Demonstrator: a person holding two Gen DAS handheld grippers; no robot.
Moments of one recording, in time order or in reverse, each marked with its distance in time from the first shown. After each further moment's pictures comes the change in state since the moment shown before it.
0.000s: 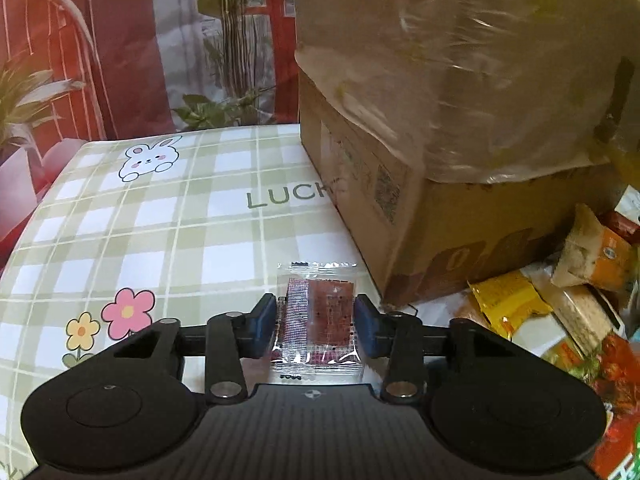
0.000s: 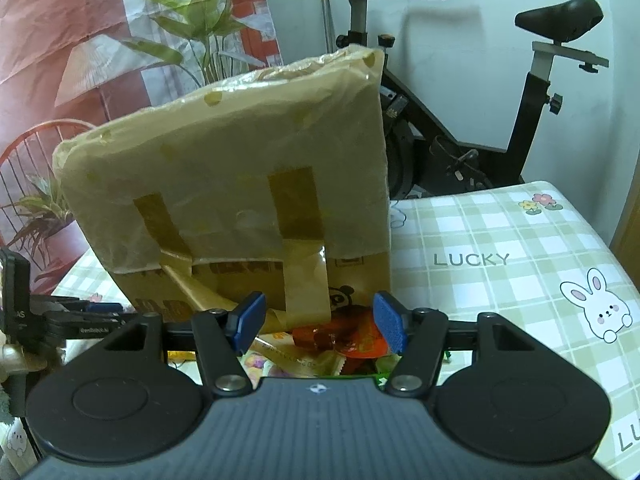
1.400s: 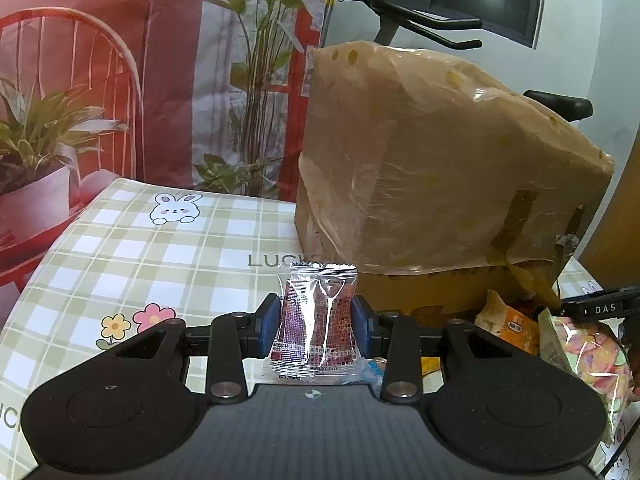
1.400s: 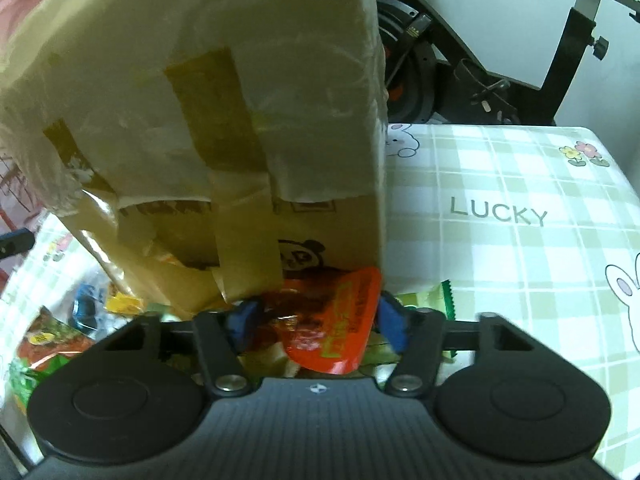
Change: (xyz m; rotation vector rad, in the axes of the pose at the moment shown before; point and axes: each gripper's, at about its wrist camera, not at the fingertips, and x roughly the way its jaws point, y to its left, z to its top) left arm -0.083 -0.013 0.002 -0.154 -0.207 -0.033; right arm 0.080 -0.032 0.005 -0.044 0.236 0.049
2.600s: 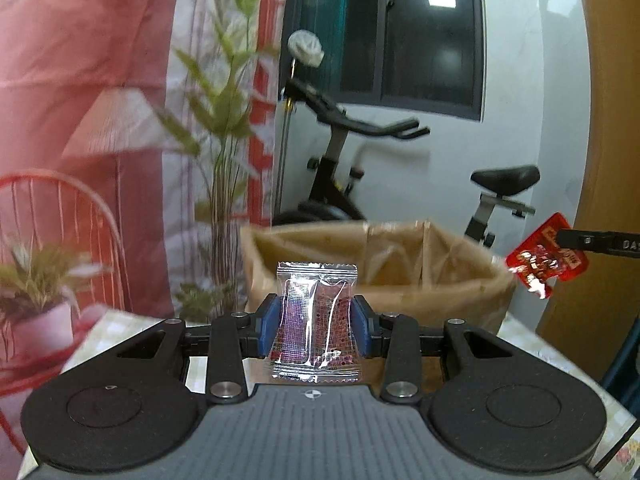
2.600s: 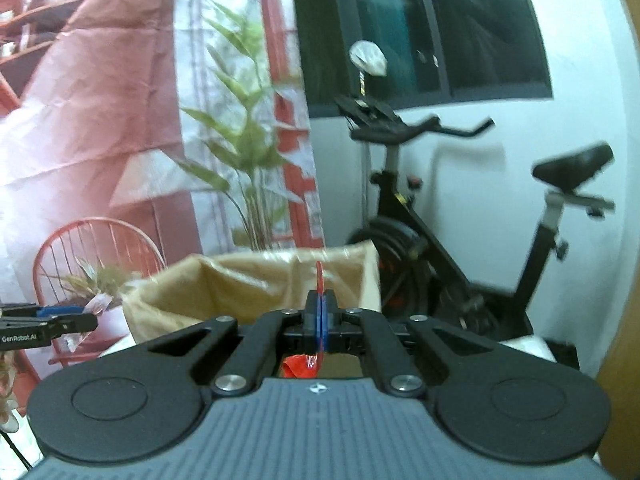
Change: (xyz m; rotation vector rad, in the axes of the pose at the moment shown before) left arm -0.100 -0.080 0.074 0.111 -0.285 -0.027; right arm -0.200 0.042 0.037 -0.101 -0.586 0.017
